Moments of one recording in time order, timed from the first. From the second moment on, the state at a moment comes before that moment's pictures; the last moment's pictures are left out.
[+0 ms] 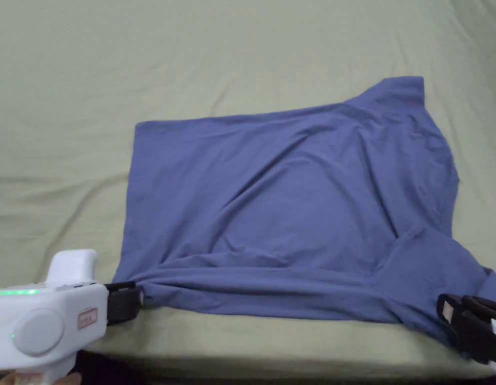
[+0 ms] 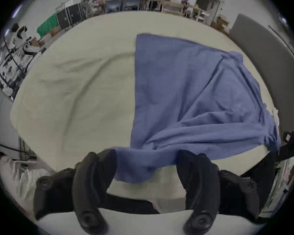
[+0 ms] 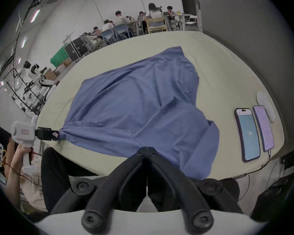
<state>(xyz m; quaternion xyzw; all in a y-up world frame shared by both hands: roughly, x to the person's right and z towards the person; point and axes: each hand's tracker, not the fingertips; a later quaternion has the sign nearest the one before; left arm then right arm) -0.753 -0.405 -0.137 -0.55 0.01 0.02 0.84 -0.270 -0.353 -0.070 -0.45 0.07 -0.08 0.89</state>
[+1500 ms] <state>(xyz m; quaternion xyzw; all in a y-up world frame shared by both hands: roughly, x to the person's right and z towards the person) -0.707 -0.383 -0.309 -0.55 -0.01 -0.02 0.83 -0.238 -0.380 -0.289 -0.51 0.05 -0.06 0.86</state>
